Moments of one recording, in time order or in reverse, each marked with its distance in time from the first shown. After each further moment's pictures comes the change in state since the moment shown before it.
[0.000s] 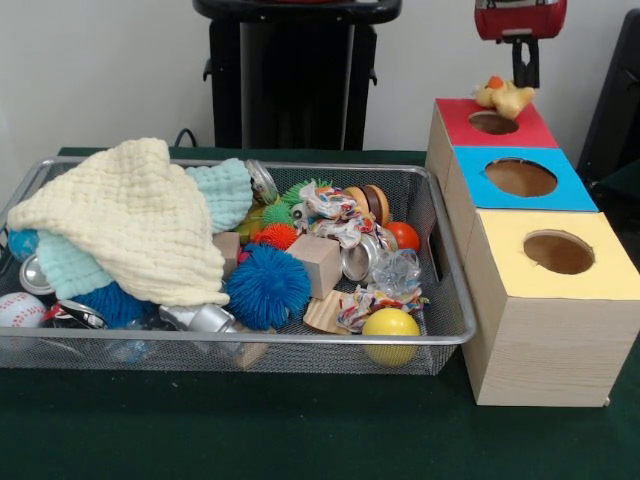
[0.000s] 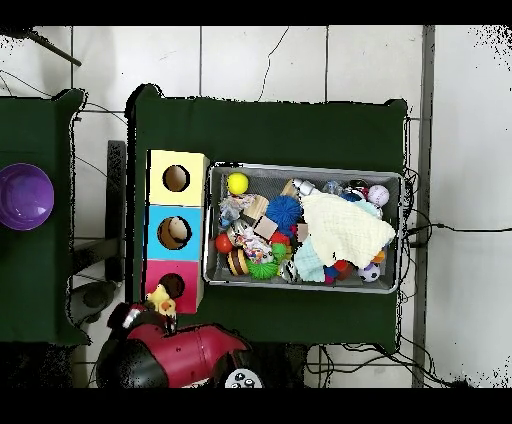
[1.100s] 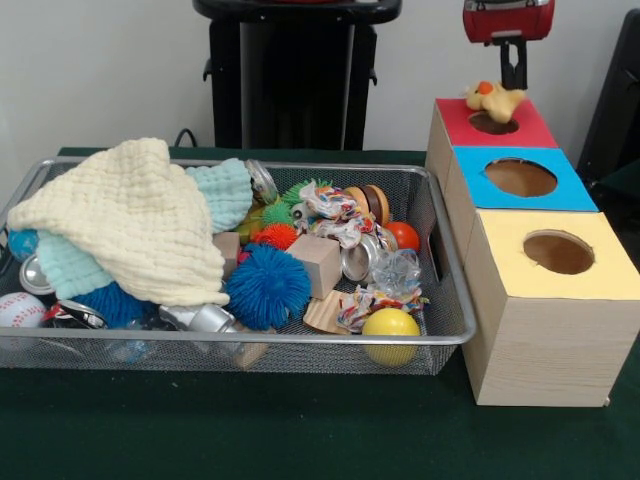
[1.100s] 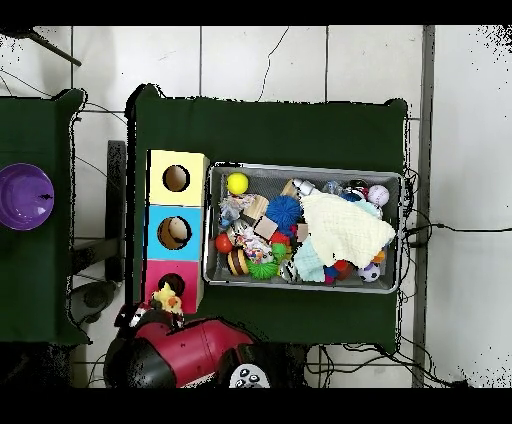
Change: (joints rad) arm -0.025 0.000 -0.001 -0.033 -0.111 0.045 0.000
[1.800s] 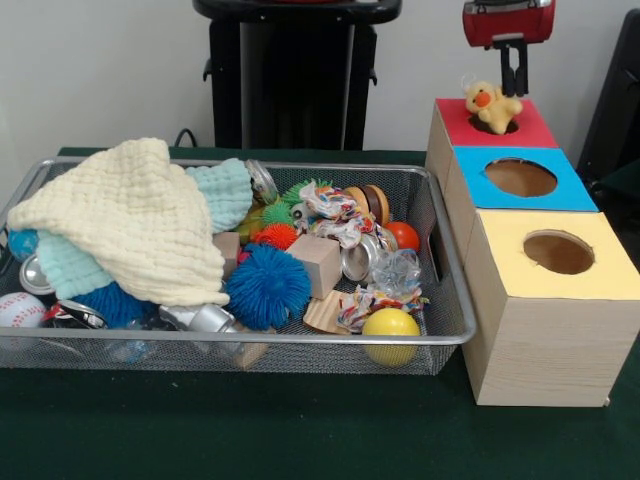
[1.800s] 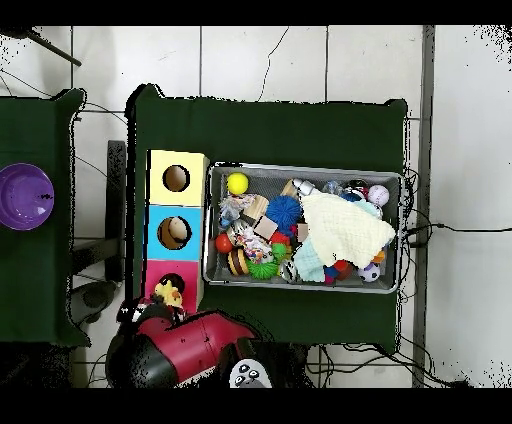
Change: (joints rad) arm -0.005 0.000 0.000 -0.034 -0.064 0.007 0.000
